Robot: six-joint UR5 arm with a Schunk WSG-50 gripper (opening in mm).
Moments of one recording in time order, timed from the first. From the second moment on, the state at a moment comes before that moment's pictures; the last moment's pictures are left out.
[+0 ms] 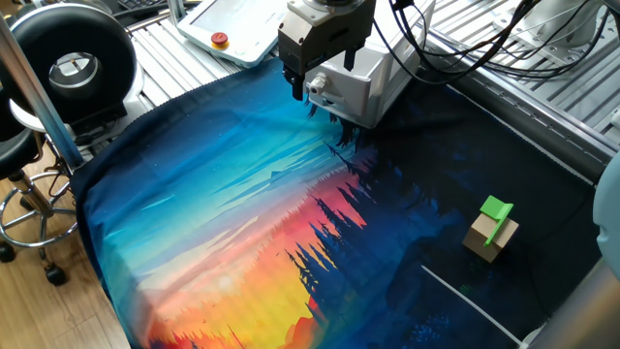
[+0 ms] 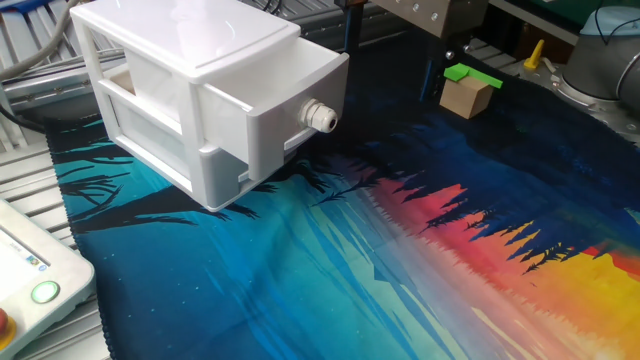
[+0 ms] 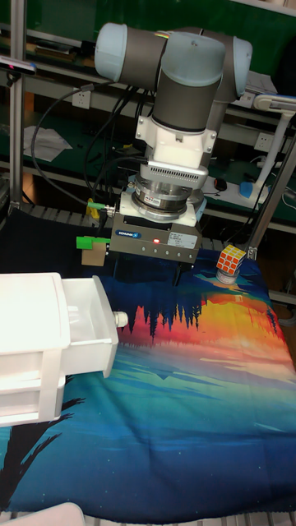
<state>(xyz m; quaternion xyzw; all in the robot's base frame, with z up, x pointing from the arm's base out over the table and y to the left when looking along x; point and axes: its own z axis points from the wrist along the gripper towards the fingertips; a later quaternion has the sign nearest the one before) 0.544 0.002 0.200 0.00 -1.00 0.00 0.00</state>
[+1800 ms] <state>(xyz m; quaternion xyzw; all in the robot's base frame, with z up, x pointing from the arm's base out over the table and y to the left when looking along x) 0.542 0.021 0.200 -0.31 -0.95 -0.04 0.02</state>
